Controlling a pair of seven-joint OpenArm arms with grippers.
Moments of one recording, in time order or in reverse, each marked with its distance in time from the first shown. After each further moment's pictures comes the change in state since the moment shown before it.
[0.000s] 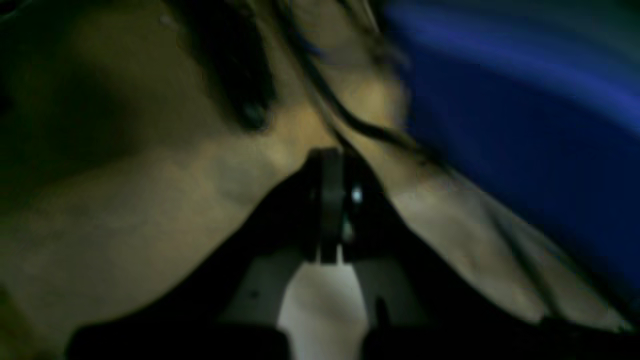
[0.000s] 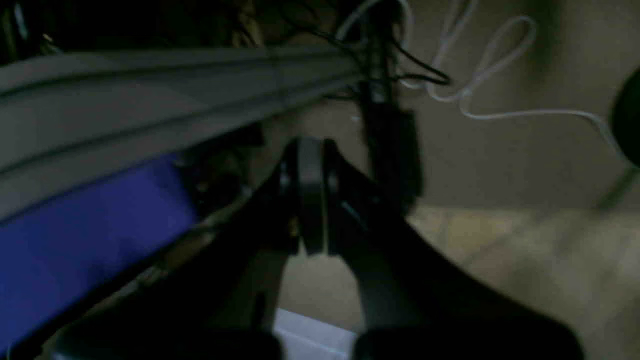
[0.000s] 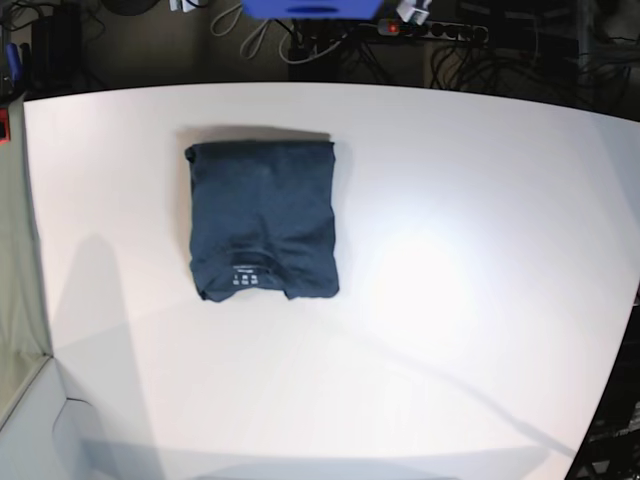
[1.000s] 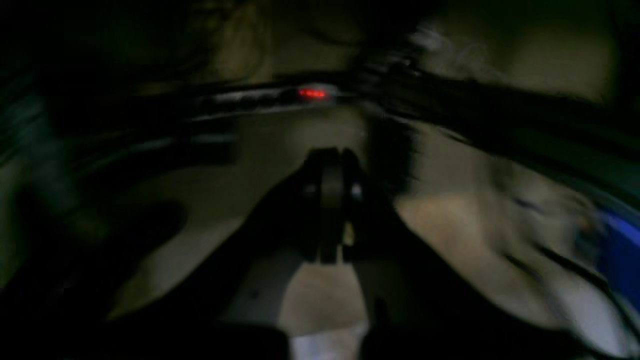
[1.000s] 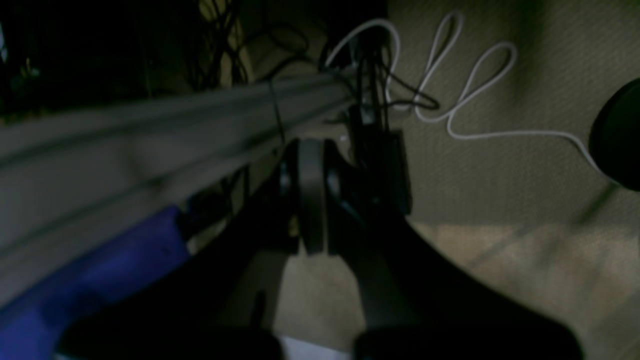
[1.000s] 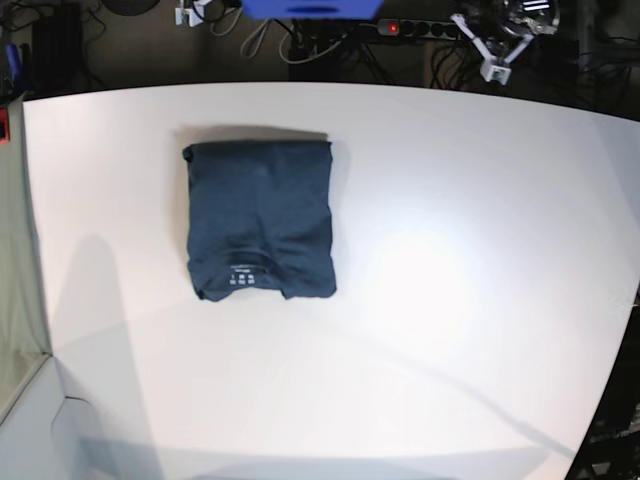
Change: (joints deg) left arm -2.6 -3.0 -7.3 9.7 2.9 -0.3 0.5; right arm 2.7 -2.7 0.3 -0.1 -2.2 -6.9 0.9
